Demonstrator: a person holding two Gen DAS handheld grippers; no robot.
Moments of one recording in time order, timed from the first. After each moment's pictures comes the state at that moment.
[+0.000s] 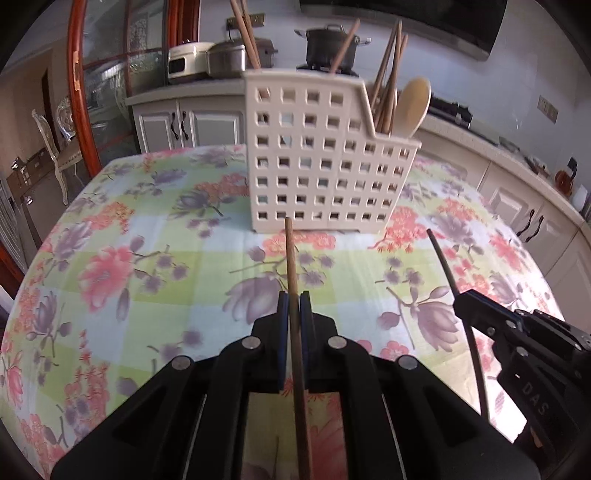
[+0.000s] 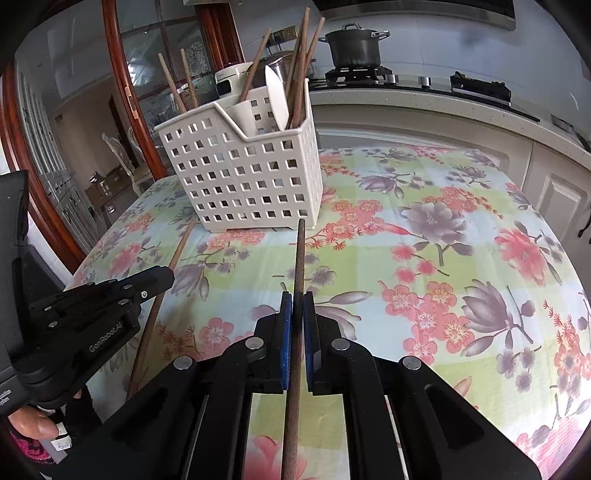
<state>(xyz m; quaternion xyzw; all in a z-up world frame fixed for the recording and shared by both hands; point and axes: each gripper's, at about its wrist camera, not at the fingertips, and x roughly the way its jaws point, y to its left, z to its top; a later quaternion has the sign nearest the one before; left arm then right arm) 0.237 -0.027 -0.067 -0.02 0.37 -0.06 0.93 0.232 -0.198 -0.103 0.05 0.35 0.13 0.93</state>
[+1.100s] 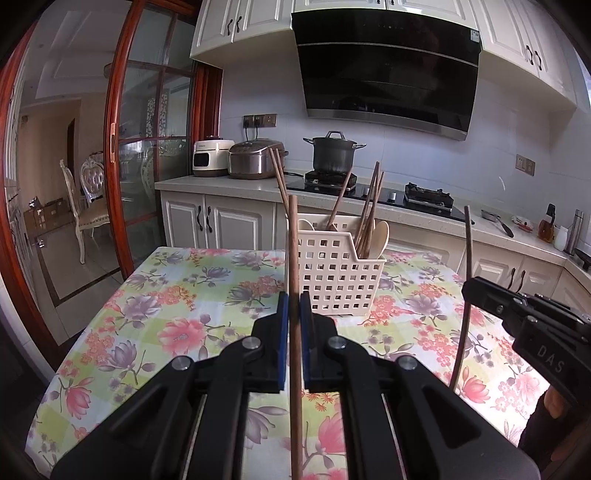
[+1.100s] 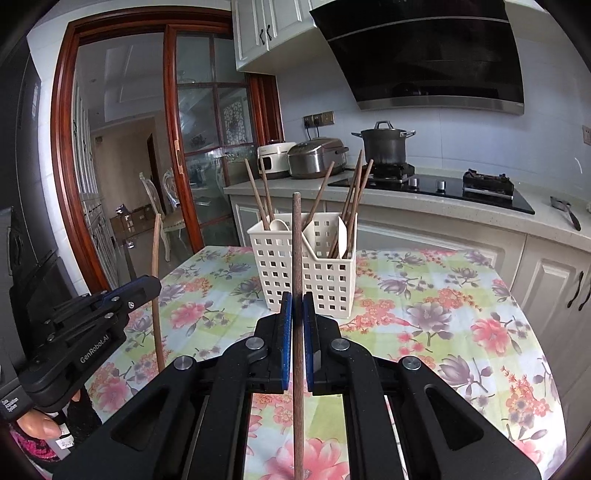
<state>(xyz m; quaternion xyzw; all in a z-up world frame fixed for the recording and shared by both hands) 0.128 0.000 0.026 -0.02 0.20 -0.04 0.98 0.144 -0.186 -0.010 0.02 0.19 0.17 0.97</state>
